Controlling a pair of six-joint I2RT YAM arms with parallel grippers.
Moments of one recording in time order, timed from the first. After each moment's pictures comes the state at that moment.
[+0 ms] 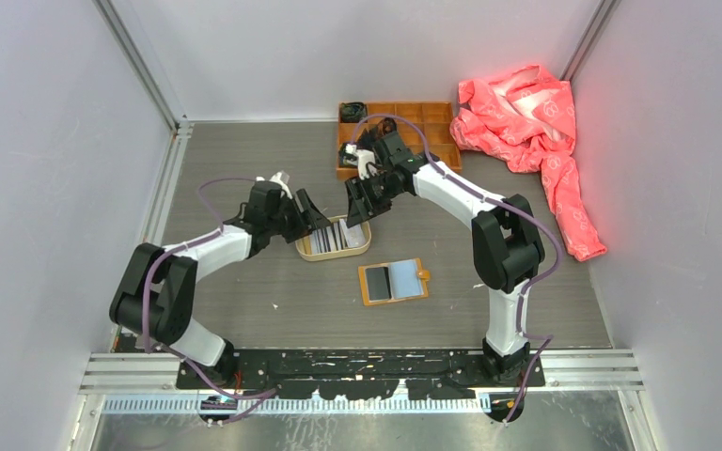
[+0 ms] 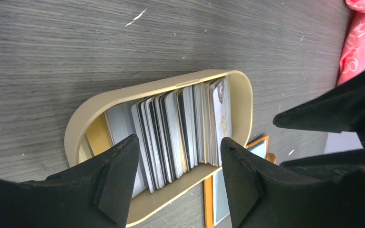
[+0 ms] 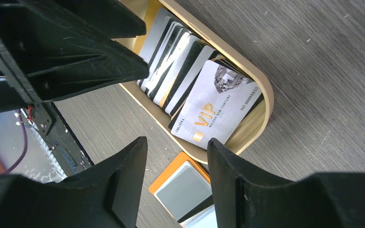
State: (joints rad) left arm -0.36 1.52 0.77 0.09 0.27 -0.76; right arm 0.53 1.96 1.57 -0.63 -0.58 0.06
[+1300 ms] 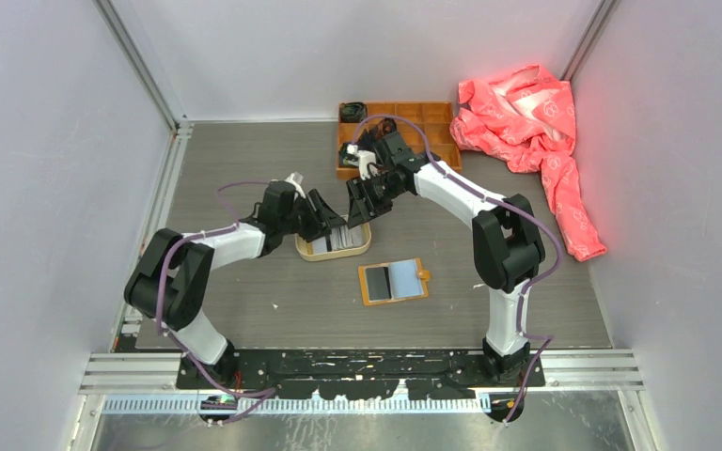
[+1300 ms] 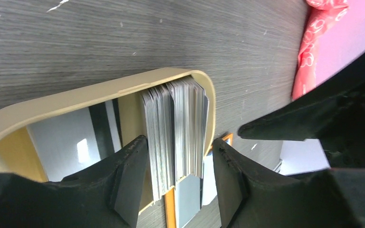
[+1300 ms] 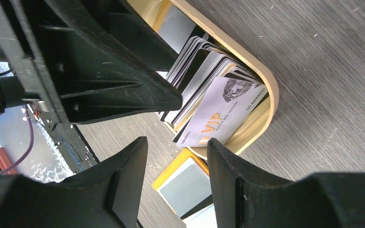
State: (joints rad) left arm -0.43 1.63 0.80 0.23 0.34 -0.93; right arm 0.53 1.96 1.57 -0.65 -0.61 0.05
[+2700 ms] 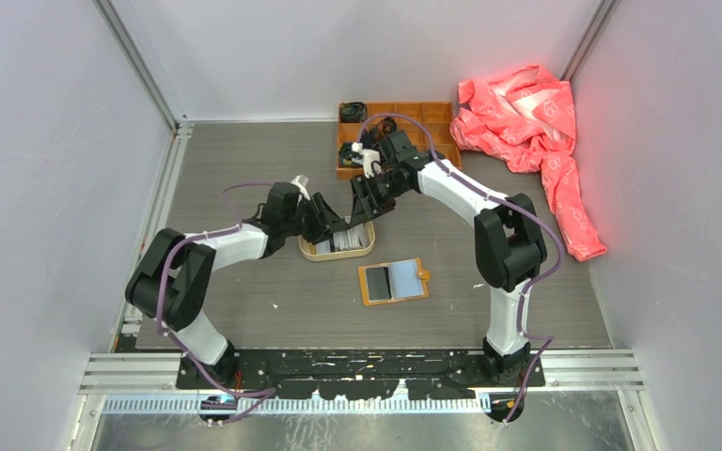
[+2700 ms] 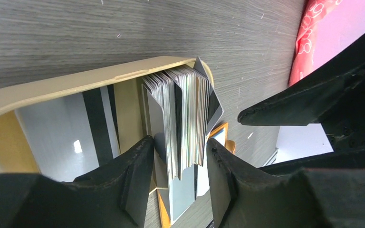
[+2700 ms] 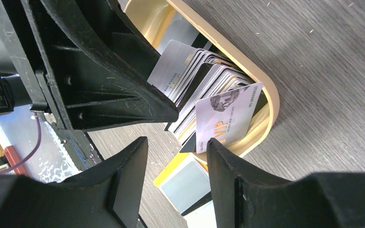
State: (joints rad) left arm -0.46 1.65 0.81 0.23 0.37 -0.94; right arm 0.50 1.96 1.57 -0.65 -0.65 0.05
